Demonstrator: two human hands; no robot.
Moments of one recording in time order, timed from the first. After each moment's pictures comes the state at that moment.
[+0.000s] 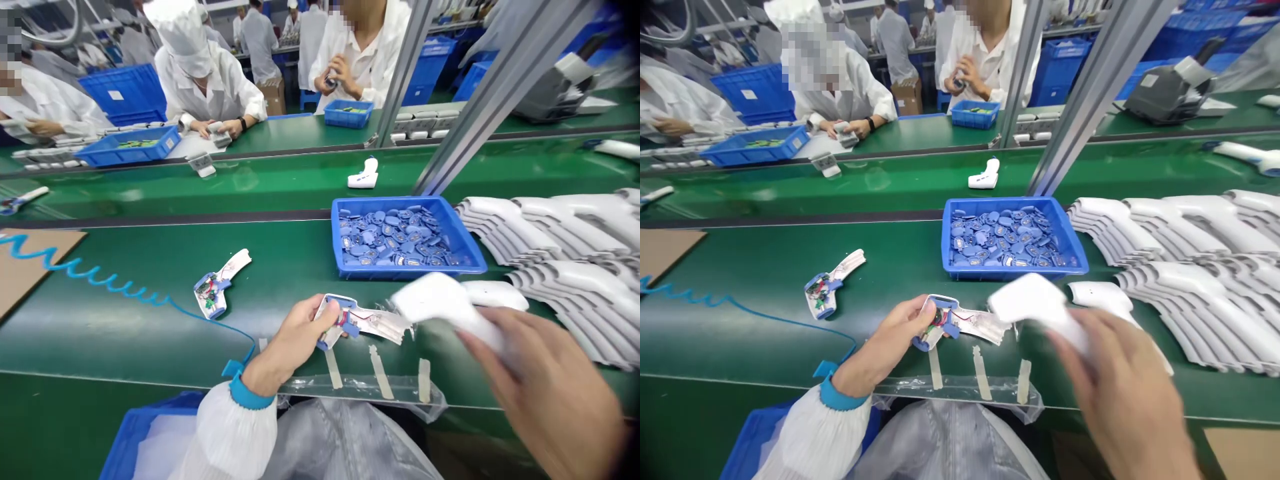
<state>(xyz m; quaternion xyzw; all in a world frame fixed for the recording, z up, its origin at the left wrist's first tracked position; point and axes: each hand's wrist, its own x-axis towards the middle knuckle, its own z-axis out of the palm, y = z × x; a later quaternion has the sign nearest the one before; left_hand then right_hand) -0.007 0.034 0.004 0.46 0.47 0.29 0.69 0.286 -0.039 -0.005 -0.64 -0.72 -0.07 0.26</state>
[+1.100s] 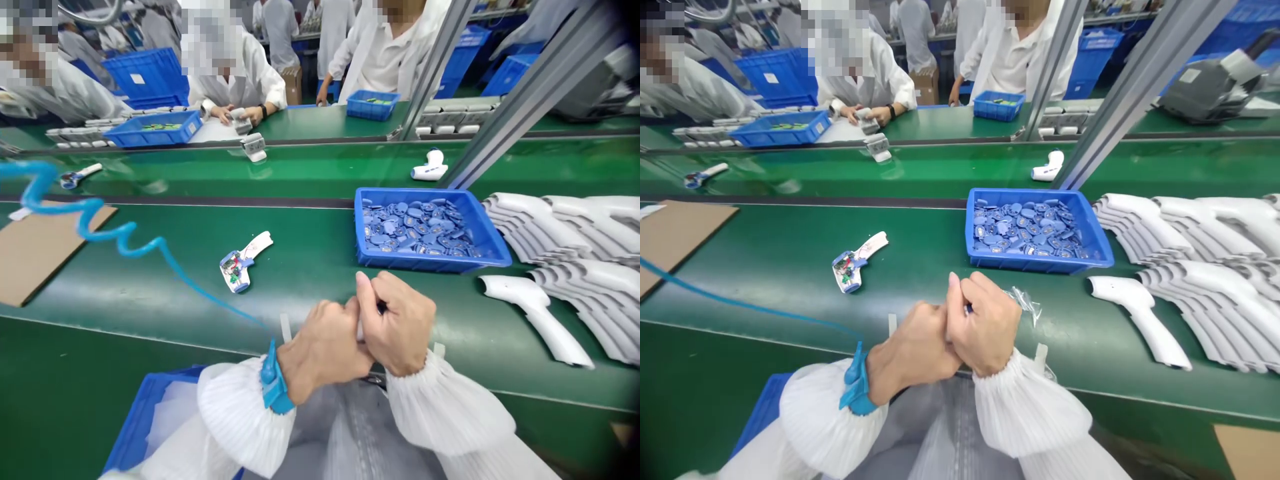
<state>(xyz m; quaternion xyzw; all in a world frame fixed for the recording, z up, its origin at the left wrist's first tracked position) -0.011 0.001 0.012 0.81 0.47 0.14 0.31 0.111 0.007 0.018 -0.59 -0.68 0.02 0.44</state>
